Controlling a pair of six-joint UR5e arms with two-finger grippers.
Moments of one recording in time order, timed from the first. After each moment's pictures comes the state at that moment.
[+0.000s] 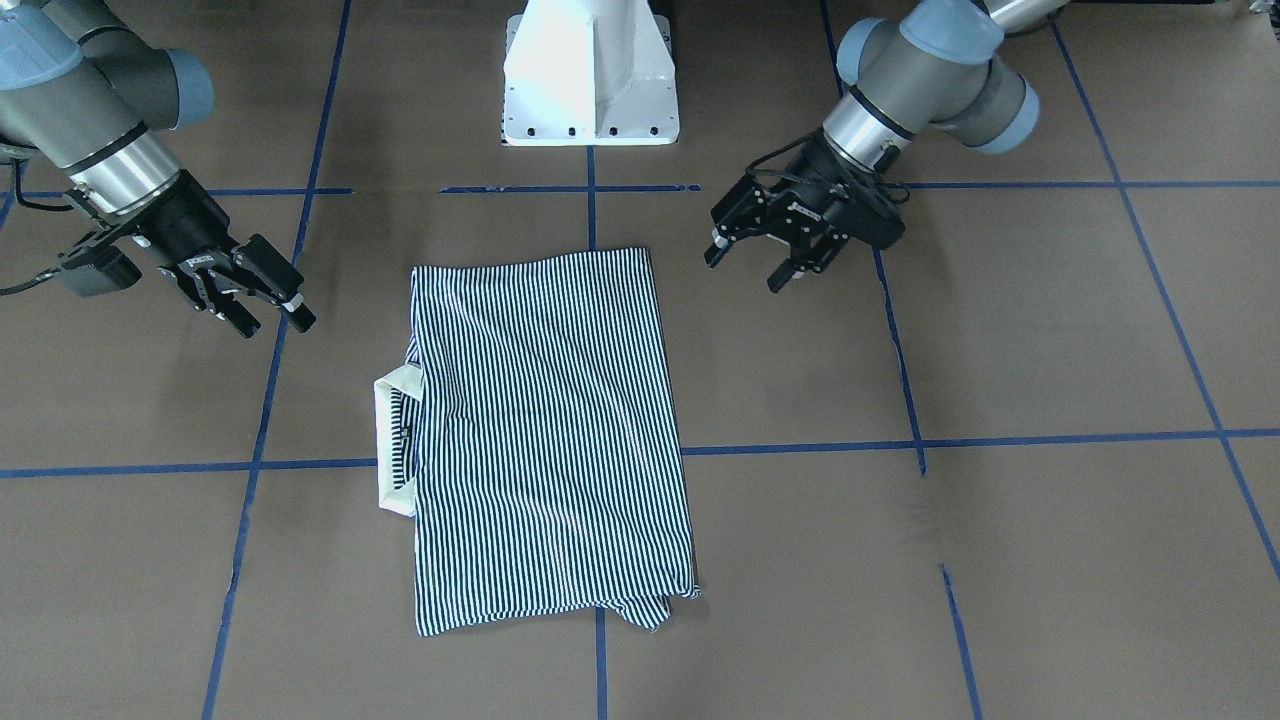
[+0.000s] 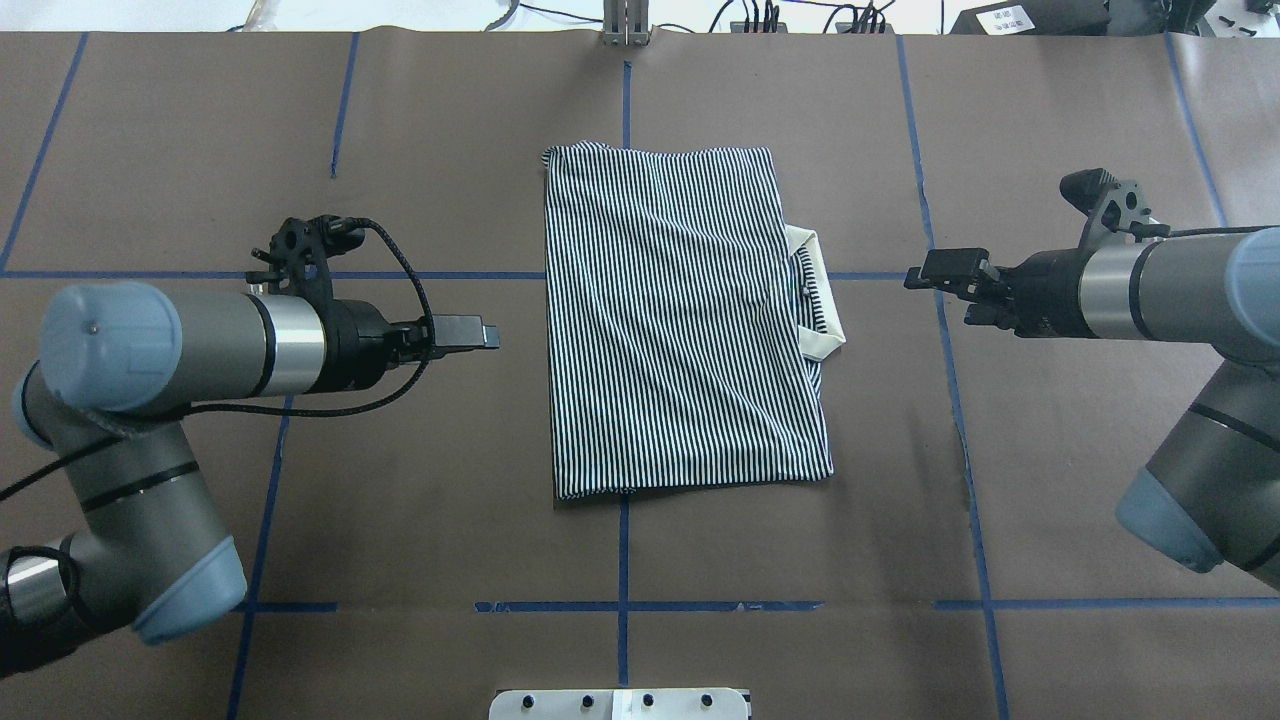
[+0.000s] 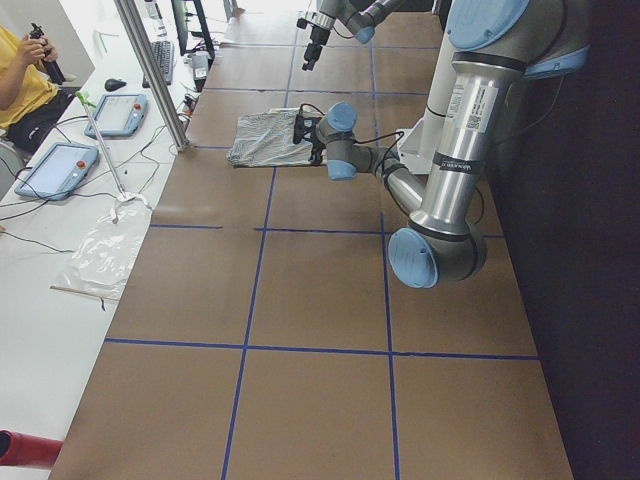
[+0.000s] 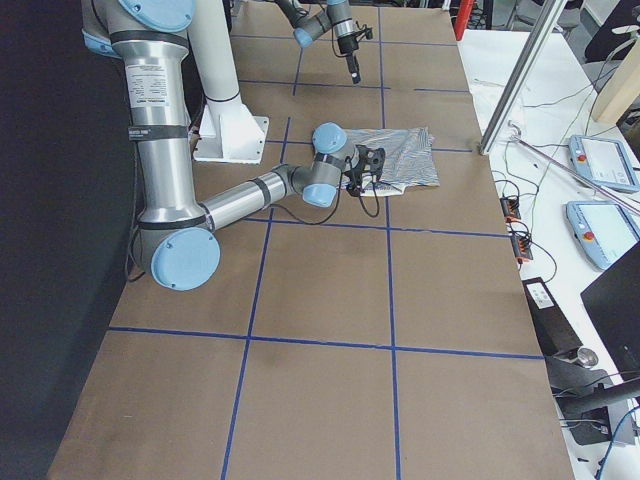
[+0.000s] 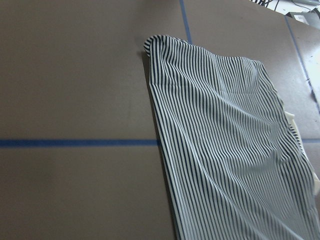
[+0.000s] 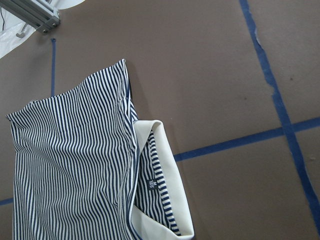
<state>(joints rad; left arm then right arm) -0.52 -1.85 -1.86 -2.40 -1.73 -1.50 0.76 -1.53 1.86 -0.70 1.87 1.59</state>
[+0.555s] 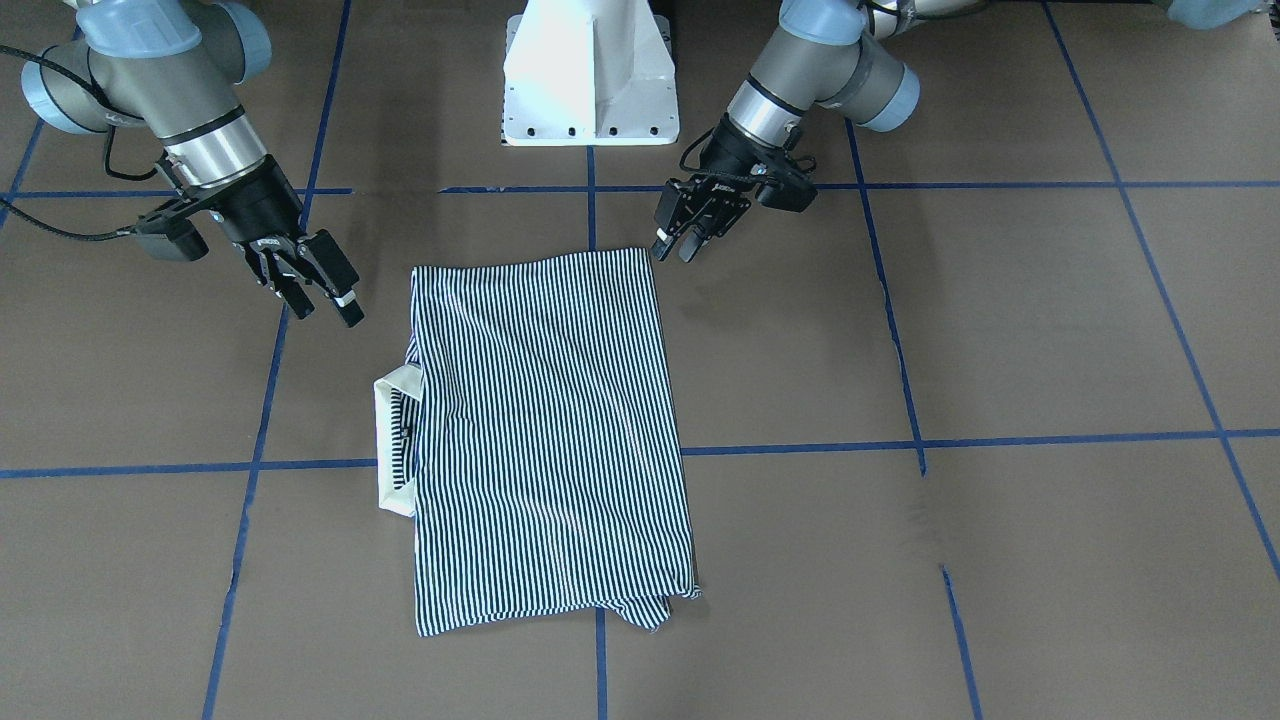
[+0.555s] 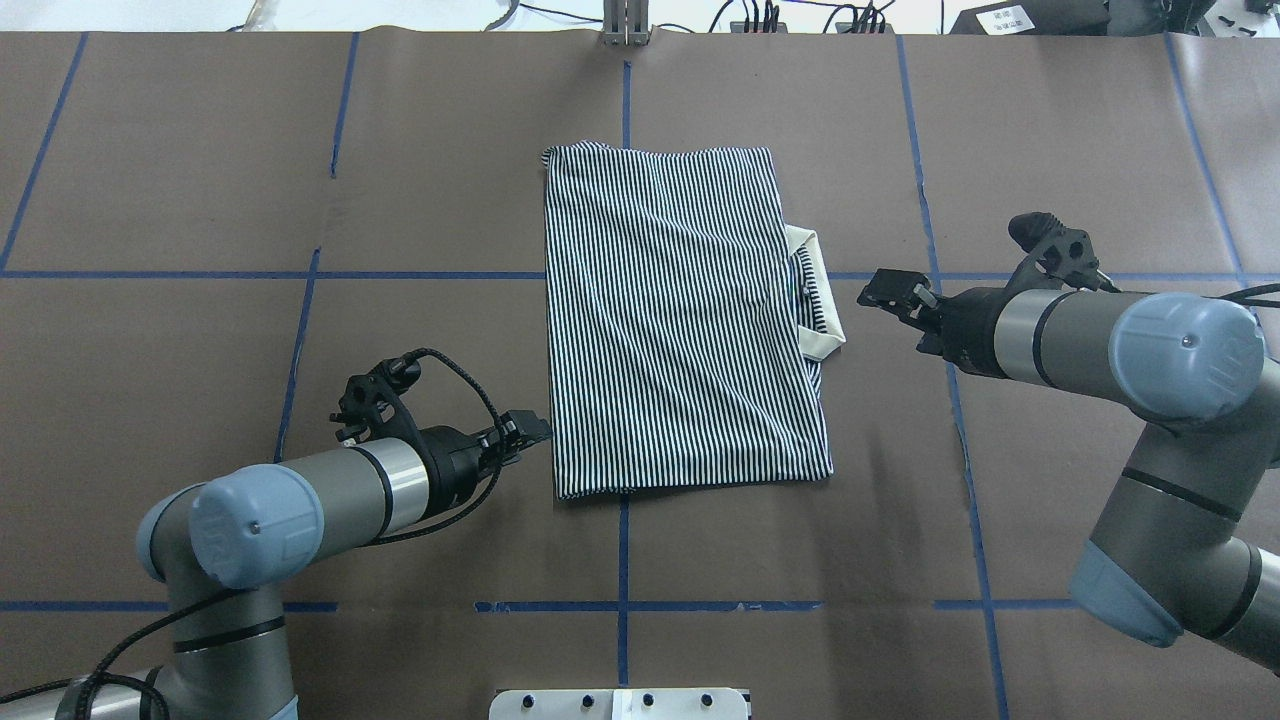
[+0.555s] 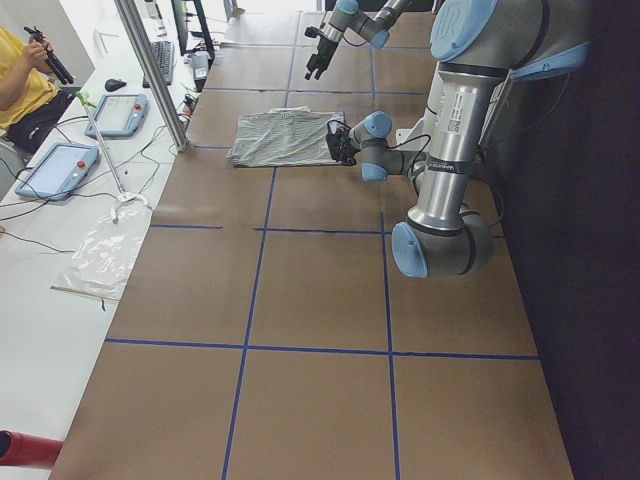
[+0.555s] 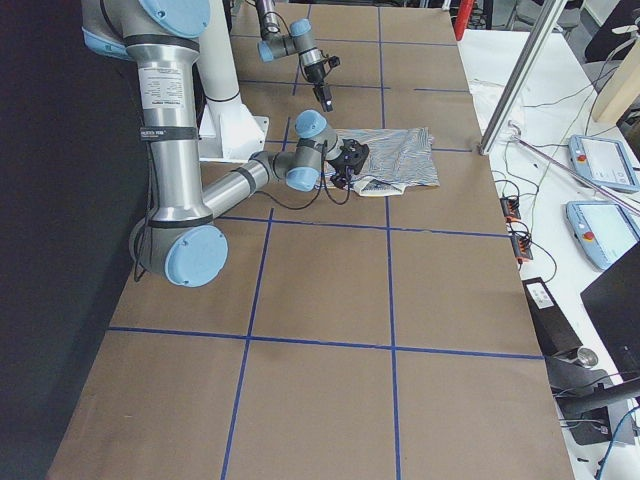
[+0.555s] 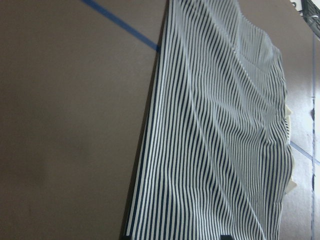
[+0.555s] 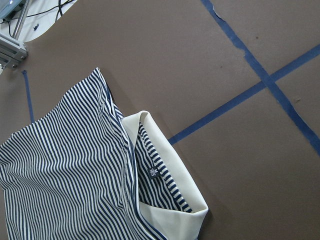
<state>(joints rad) -0.28 -1.90 -1.77 -2.40 -1.42 -1.89 0.61 -1.48 1.93 -0.88 1.63 1.75</state>
